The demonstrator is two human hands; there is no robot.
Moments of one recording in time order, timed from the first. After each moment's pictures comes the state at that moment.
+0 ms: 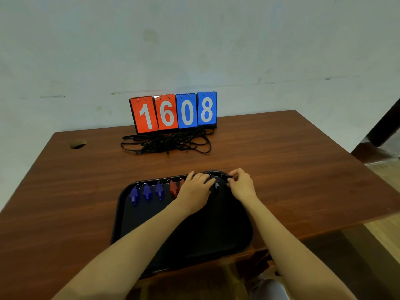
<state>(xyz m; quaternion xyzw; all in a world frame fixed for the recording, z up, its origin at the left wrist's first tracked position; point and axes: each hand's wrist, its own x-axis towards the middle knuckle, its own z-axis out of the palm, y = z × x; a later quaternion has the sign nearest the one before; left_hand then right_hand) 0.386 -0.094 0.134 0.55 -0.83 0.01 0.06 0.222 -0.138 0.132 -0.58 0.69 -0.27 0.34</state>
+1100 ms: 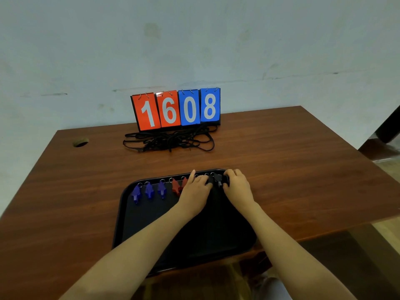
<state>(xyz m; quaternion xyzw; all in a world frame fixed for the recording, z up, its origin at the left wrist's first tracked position) 0.386 -0.089 0.128 0.58 -0.82 0.01 0.05 0.236 -0.127 0.120 -0.74 0.62 -0.18 0.16</state>
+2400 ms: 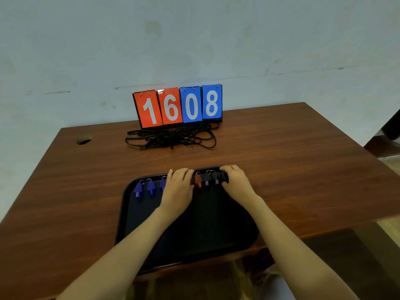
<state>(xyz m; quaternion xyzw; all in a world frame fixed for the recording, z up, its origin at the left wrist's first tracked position) 0.425 -0.074 0.126 0.67 -0.72 -0.02 0.18 0.237 -0.128 0.132 -0.76 0.58 -0.16 0.23</state>
